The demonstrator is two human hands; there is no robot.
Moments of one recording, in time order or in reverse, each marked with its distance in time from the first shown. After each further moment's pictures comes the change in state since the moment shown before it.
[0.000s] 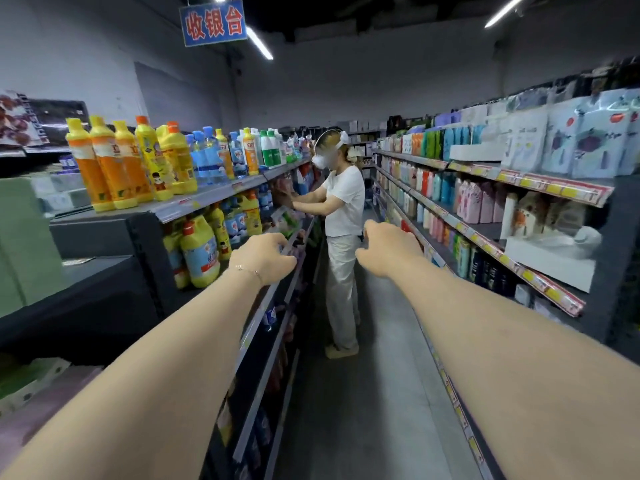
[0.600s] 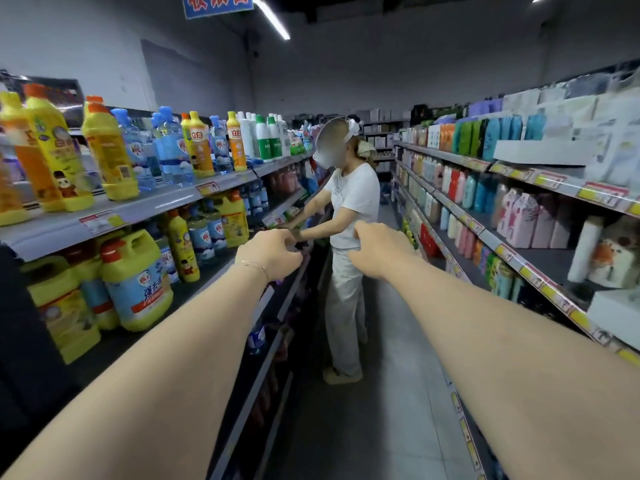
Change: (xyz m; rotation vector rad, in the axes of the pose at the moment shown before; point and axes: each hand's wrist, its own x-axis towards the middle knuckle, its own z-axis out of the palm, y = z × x) left_hand 0.287 0.043 0.090 0.007 0.028 -0.036; right_hand 0.271 0.081 0.088 0.080 -0.095 -0.165
